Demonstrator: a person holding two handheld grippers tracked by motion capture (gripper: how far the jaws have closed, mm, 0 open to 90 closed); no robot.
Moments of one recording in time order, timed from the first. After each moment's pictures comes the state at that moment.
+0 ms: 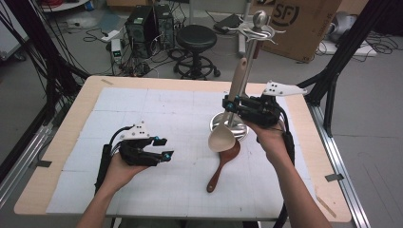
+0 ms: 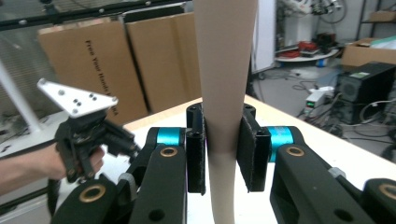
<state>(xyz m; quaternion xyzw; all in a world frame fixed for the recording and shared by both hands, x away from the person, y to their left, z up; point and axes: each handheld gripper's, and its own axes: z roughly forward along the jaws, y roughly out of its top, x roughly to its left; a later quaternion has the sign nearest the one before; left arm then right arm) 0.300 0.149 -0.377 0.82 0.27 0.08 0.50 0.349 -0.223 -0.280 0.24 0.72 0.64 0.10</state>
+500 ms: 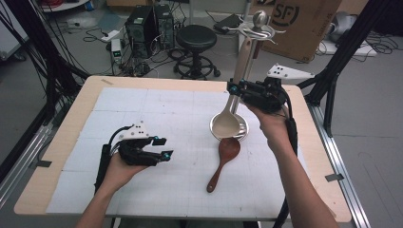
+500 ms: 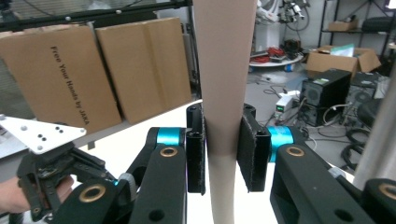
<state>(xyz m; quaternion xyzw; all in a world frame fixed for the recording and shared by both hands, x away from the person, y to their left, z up) 0.300 0.150 -0.376 0.82 0.27 0.09 0.50 0.362 -0.224 -0.246 0.28 0.71 0.63 0.15</state>
